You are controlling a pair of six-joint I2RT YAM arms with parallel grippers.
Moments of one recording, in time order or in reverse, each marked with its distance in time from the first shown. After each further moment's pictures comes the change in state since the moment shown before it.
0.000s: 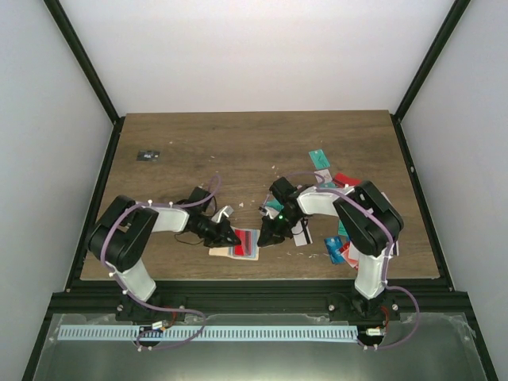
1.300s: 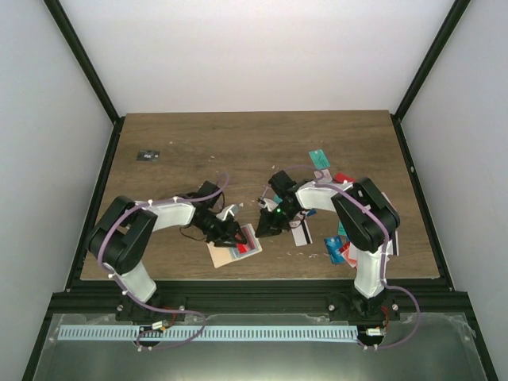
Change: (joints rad) left arm -0.057 -0.008 0.135 -0.255 -0.085 0.063; right arm -0.027 0.047 0.079 -0.003 0.026 -0.013
